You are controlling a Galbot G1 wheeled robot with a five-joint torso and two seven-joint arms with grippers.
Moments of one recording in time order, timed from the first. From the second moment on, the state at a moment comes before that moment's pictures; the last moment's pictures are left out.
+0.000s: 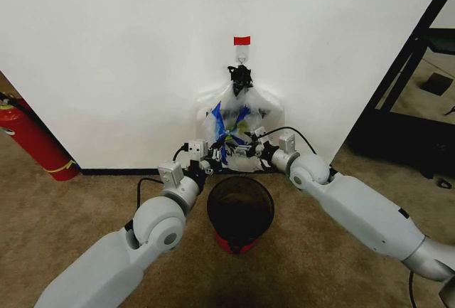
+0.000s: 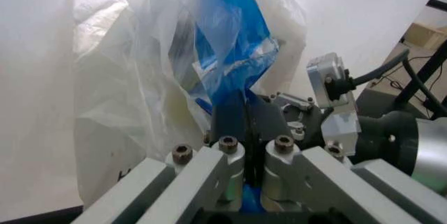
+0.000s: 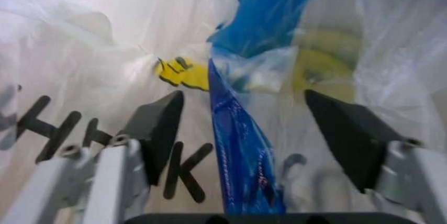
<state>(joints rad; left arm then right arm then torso) 0.85 -0.94 0.09 -2.13 -0.89 0.25 -0.47 -0.41 0.95 -0.36 1.54 0.88 -0.26 -0.04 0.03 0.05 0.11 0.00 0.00</state>
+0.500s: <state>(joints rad) 0.86 -0.94 0.09 -2.13 -0.89 0.25 -0.47 -0.38 0.96 -0.35 1.53 0.97 -0.34 -0.02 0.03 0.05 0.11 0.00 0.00</state>
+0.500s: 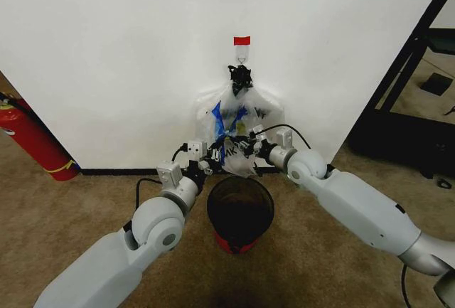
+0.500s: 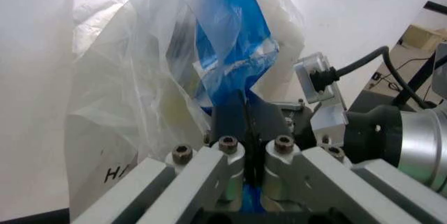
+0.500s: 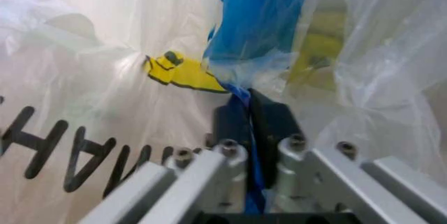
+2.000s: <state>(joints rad) 1.12 -0.89 -0.06 -2.28 -0.86 0.22 -0.48 -1.41 0.90 0.45 2.12 1.13 0.03 -0.31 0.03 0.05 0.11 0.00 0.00</state>
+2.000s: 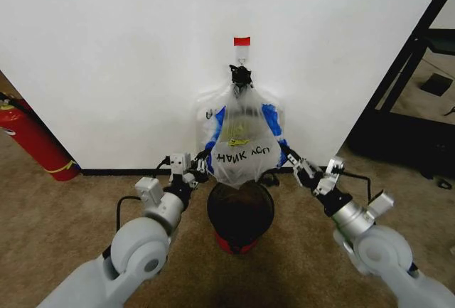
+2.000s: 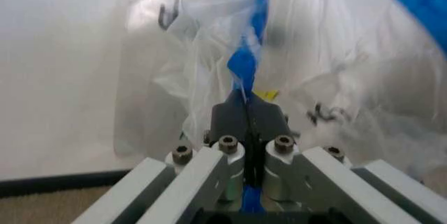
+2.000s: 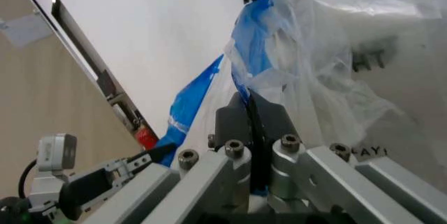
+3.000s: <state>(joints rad) 1.35 -0.87 -0.09 -2.35 -0.73 0.19 -0.45 -1.63 0.93 0.48 2.15 1.05 0.08 -0.42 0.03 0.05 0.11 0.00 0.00</state>
